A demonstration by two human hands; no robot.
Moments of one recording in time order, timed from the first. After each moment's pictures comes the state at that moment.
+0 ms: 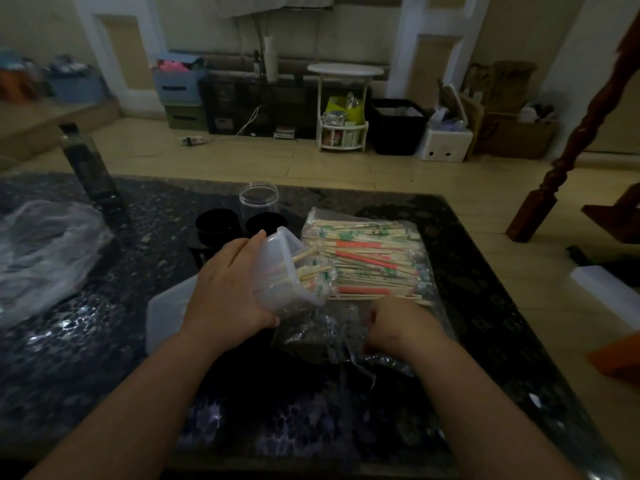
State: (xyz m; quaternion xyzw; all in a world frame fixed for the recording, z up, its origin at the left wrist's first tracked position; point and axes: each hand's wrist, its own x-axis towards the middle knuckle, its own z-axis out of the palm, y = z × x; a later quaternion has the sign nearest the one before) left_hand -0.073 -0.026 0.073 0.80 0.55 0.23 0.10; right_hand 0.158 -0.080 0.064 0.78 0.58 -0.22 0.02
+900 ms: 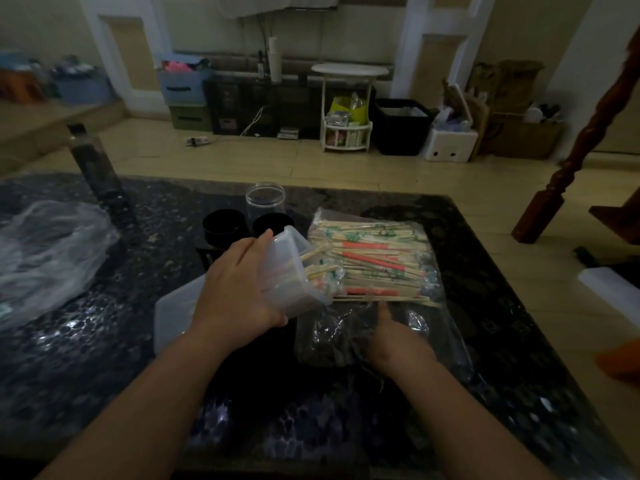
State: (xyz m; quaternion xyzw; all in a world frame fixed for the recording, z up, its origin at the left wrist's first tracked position) left_hand -0.074 -0.022 0.071 0.79 0.55 0.23 0.11; right_hand 0.149 -0.077 0.014 0.83 0.51 -0.24 0.01
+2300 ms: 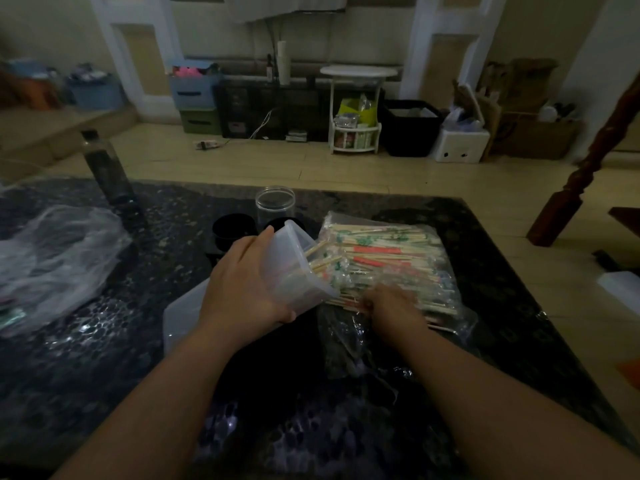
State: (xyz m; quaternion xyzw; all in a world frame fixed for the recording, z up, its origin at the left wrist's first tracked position) left_hand -0.077 -0.007 0.075 0.77 0.57 0.26 0.15; right_hand 0.172 -0.004 -0.014 0.73 0.67 -0.13 -0.04
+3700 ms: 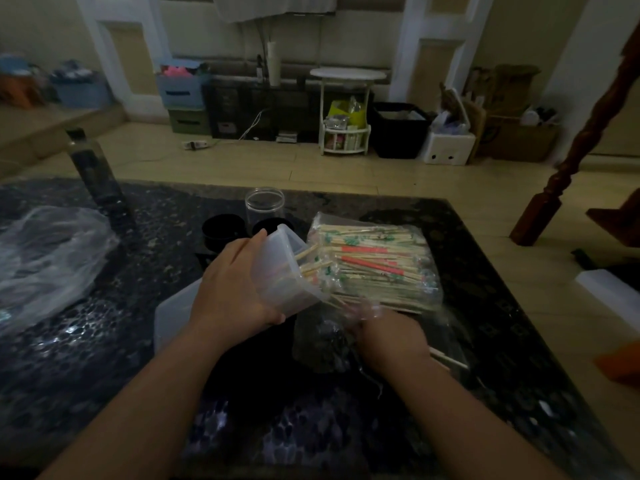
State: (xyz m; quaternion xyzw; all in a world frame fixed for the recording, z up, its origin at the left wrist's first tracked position) left_hand -0.076 -0.013 0.078 0.78 0.56 0.24 0.14; right_hand 0.152 -0.065 0.008 0.74 0.67 -0.04 -0.01
